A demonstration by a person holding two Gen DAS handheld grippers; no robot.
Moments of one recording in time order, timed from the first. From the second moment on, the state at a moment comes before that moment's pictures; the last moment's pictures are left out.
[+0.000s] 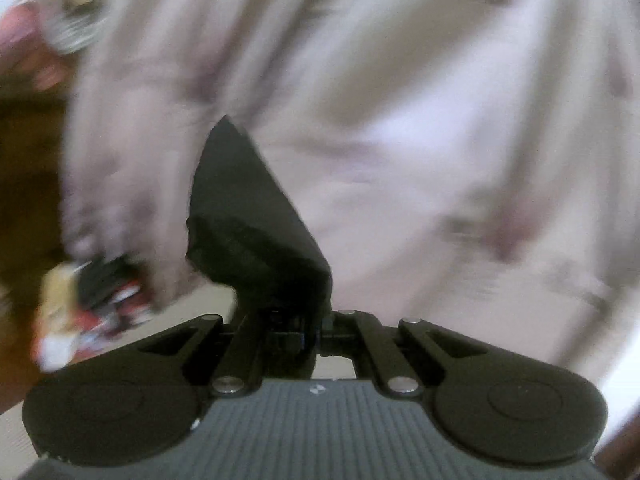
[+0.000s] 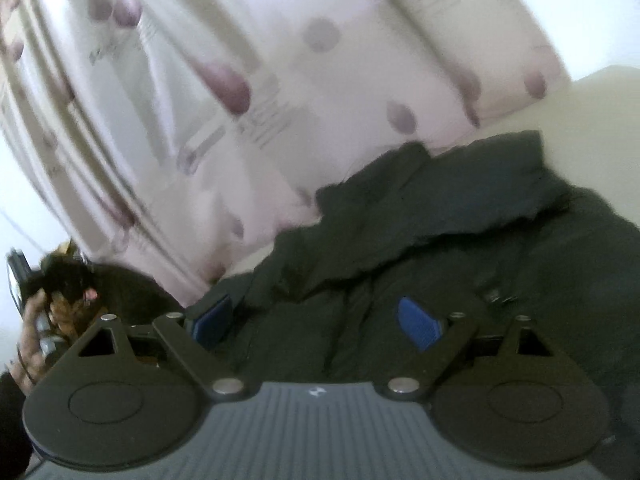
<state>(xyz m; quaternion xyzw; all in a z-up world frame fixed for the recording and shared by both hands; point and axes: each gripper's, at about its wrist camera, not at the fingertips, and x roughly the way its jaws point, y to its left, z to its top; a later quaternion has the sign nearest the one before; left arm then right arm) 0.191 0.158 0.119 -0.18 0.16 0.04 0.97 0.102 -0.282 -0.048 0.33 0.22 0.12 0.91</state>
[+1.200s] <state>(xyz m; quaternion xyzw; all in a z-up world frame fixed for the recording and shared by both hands) 0.192 -0.026 -0.036 -0.06 0.22 -0.21 0.95 0.230 -0.390 -0.043 0.29 0.24 0.07 0.92</state>
